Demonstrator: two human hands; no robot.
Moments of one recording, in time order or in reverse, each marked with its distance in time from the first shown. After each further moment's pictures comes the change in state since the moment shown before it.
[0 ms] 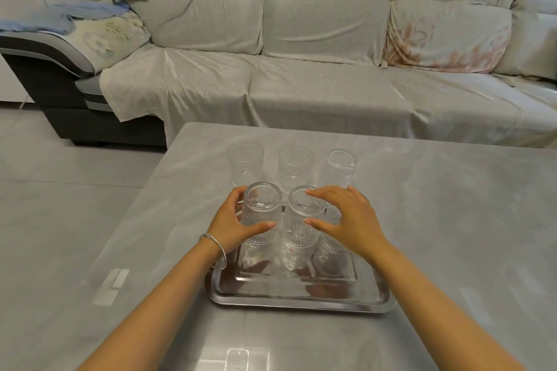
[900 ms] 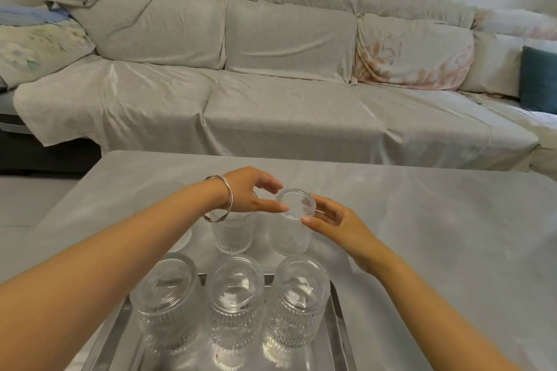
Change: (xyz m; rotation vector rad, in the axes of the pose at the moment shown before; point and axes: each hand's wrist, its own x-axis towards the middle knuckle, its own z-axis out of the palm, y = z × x) left_hand 0.189 0.092 0.079 0.622 -0.518 0.131; right_hand 0.079 0.124 -0.015 0.905 -0.135 0.332
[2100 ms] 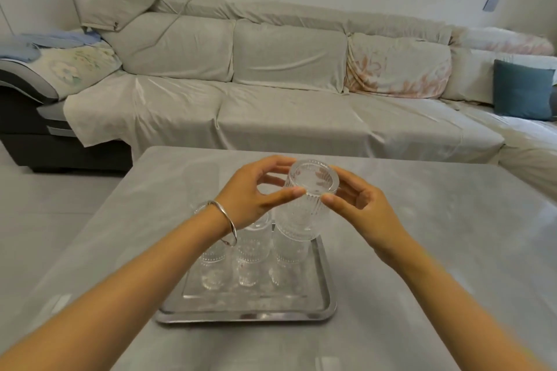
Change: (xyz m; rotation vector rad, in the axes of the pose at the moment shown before) left_hand -0.183 0.110 0.020 -0.444 0.405 0.310; right_hand -0.172 -0.114 0.025 0.027 0.103 -0.322
